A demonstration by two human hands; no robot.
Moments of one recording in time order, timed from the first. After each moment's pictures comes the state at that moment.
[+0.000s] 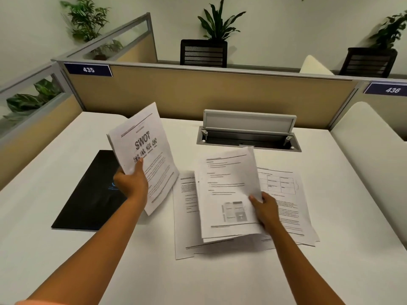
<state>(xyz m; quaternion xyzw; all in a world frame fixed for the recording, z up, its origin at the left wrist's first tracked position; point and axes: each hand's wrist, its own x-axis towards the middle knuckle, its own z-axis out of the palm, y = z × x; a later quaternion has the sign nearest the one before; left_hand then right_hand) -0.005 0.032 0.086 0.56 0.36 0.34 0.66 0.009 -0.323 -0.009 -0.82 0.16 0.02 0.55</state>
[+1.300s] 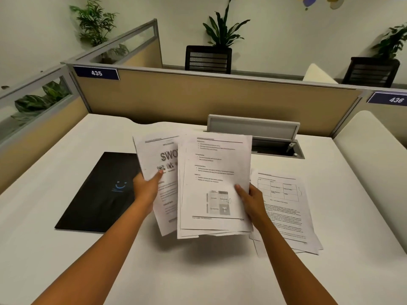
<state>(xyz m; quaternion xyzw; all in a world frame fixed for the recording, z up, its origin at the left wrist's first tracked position) -0.006 0.032 0.069 0.63 0.32 0.15 0.70 0.023 -0.269 0.024 -0.72 0.07 0.05 0.68</state>
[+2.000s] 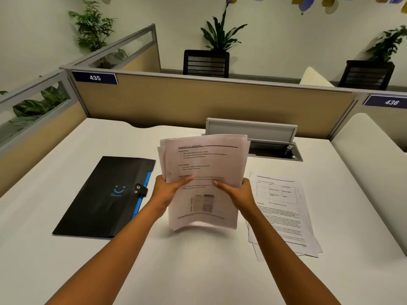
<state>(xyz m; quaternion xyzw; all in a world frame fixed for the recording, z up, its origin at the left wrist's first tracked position) -0.006 -0.007 0.088 0.66 0.12 0.04 0.74 0.027 -0.233 0.075 -0.71 -0.02 0.06 0.70</state>
